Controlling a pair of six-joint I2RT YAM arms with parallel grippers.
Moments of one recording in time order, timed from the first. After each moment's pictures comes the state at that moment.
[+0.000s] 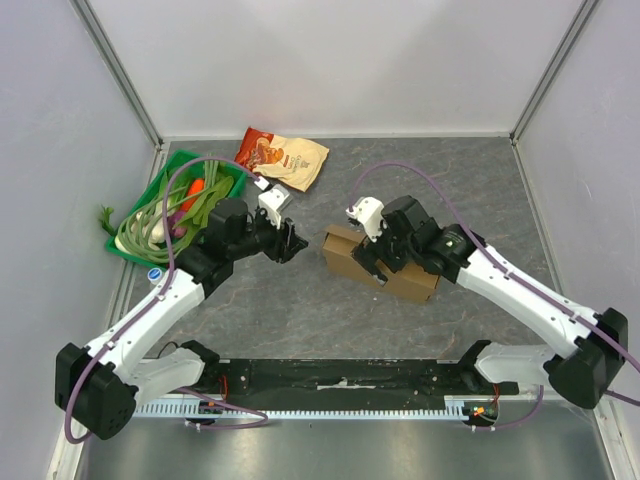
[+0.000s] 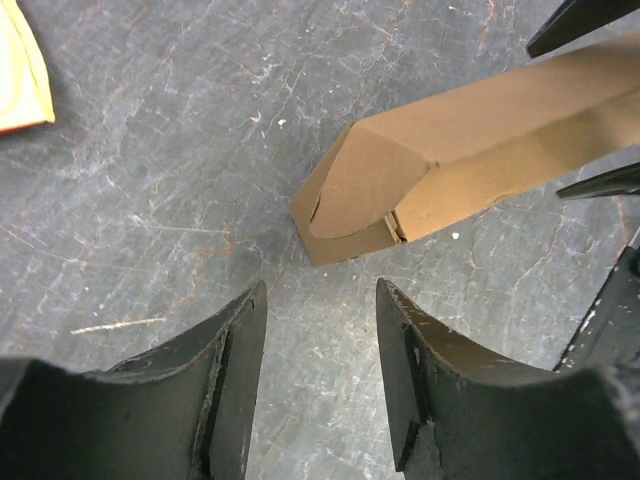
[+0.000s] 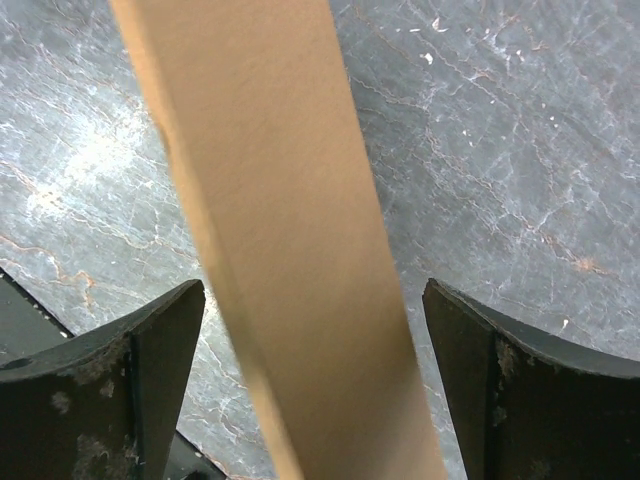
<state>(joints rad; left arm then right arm) -0.51 1.05 0.82 -0.20 0.37 -0.02 0.76 1.25 1.11 -0.71 0.02 -0.19</state>
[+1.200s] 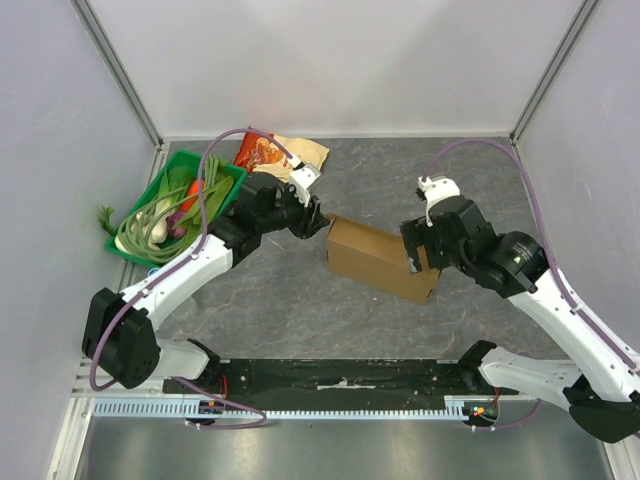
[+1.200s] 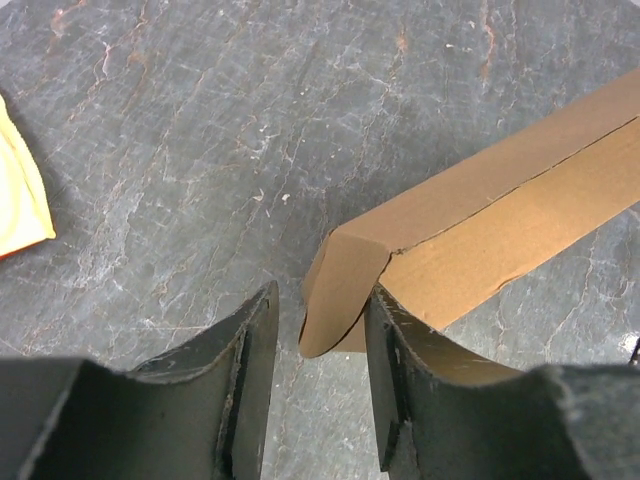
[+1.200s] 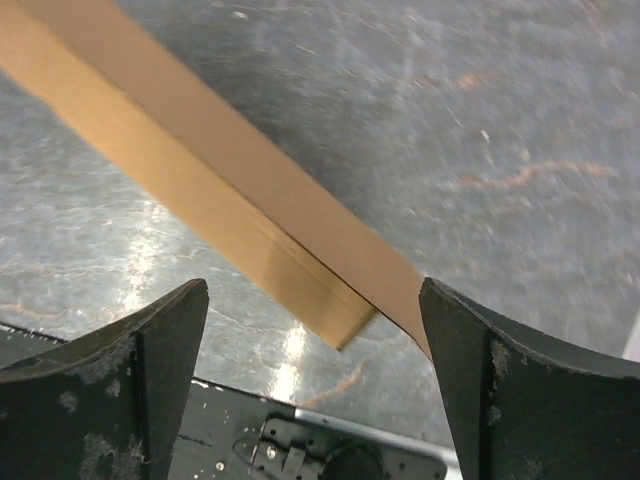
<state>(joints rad) -0.57 1.34 1.01 -0.08 0.37 0.07 0.72 1.00 1.25 -1.02 0.30 0.22</state>
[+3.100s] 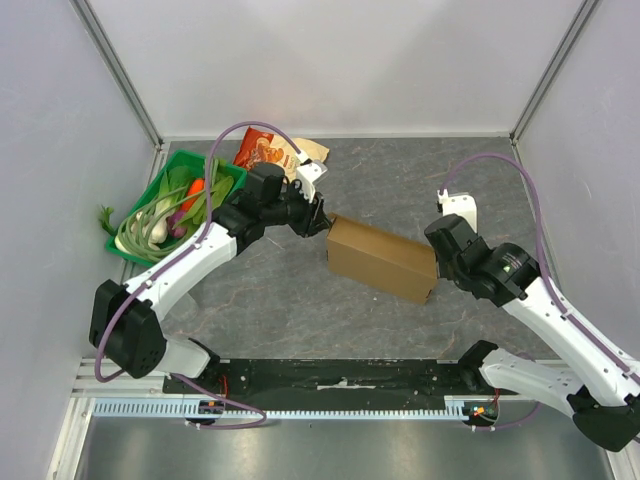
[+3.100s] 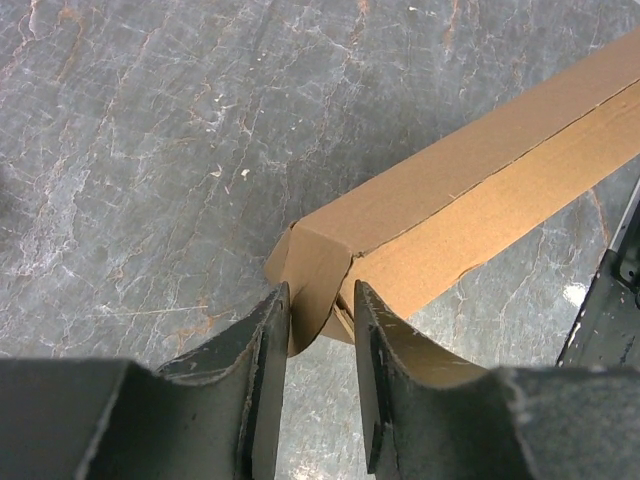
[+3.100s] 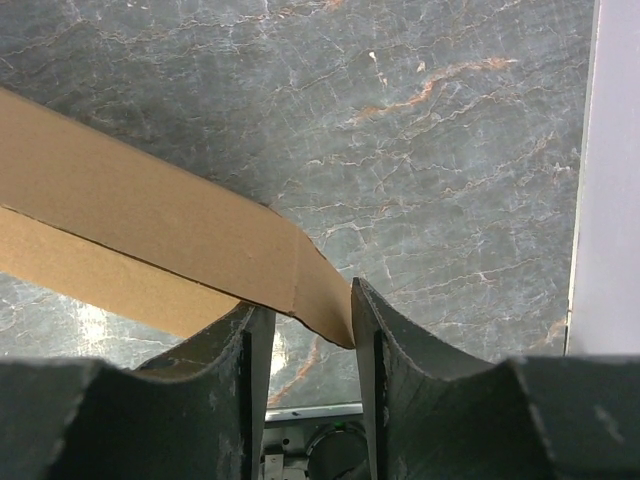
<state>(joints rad) -0.57 1.41 1.14 -0.26 0.45 0.06 0.69 0.96 1.10 -1.11 0.59 0.42</state>
